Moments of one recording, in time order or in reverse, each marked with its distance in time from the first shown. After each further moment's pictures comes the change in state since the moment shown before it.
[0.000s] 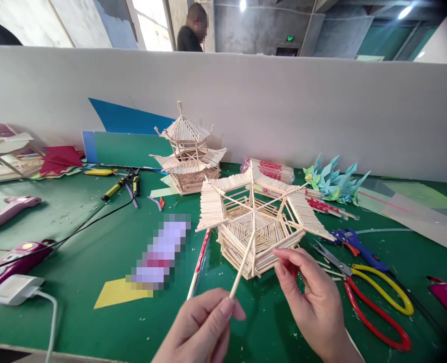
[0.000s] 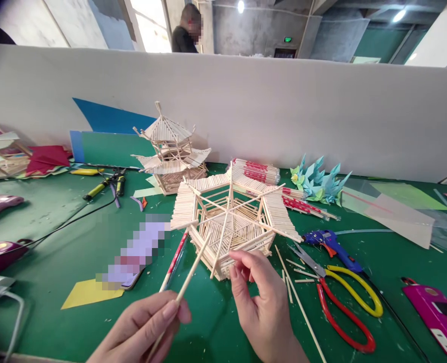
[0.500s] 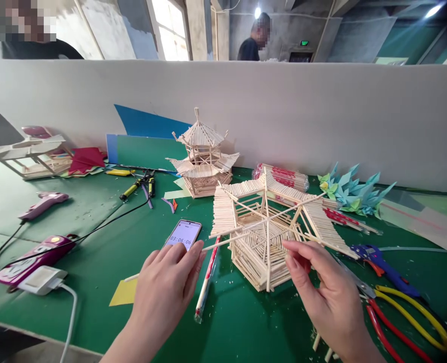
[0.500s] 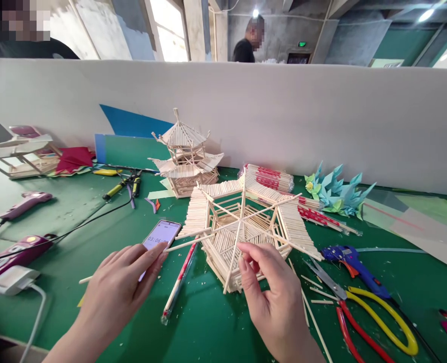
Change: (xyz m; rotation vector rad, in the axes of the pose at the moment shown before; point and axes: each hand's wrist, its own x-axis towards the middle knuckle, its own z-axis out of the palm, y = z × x) left_hand 0.030 0.018 -0.073 1.611 0.625 0.756; right_hand 0.033 -0.008 0.001 -0.106 -0.043 -0.111
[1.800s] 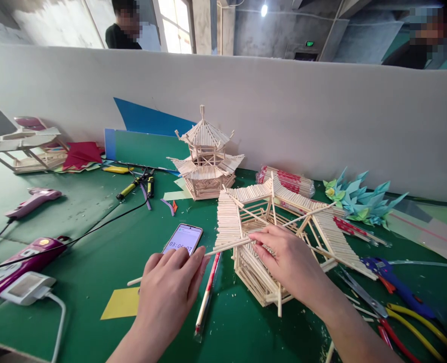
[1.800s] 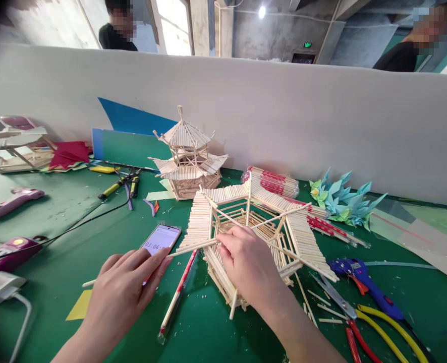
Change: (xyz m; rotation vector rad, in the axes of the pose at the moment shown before) left_hand 0.007 -0.010 0.017 0.000 0.030 -0.030; right_hand 0.068 0.003 0.043 -0.277 -0.477 -0.010
